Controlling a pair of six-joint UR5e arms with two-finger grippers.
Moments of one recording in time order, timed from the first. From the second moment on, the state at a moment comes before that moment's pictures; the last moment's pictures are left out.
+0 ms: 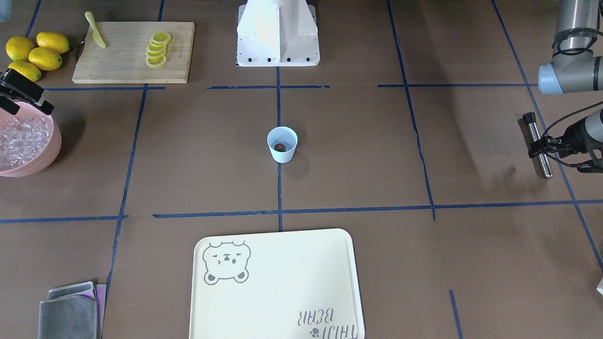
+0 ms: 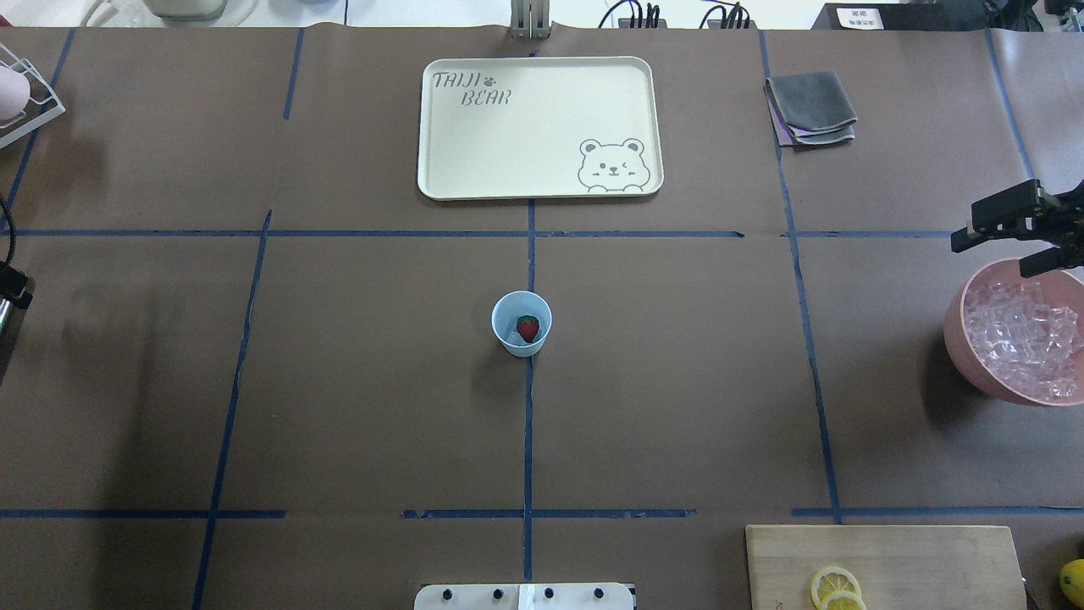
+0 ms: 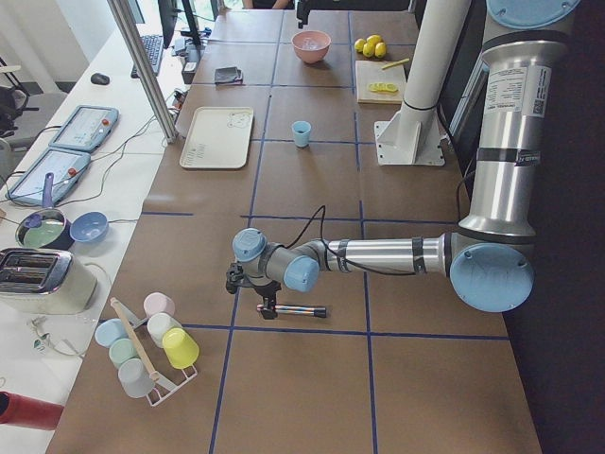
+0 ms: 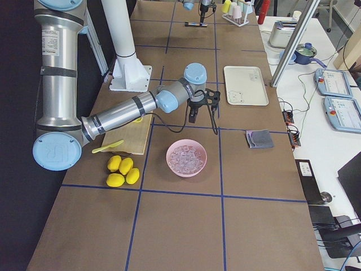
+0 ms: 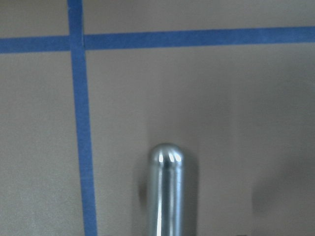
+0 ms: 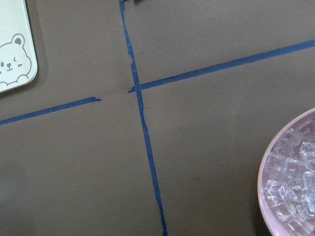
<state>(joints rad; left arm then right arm) -1.18 -1.60 -1.45 -1.93 -2.32 -0.39 1.18 -1.63 2.06 -1.36 2.44 0.94</state>
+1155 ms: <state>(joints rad) -1.54 -1.53 -1.64 -1.61 -2.34 0.20 1.40 -1.72 1.95 -1.54 2.39 0.30</state>
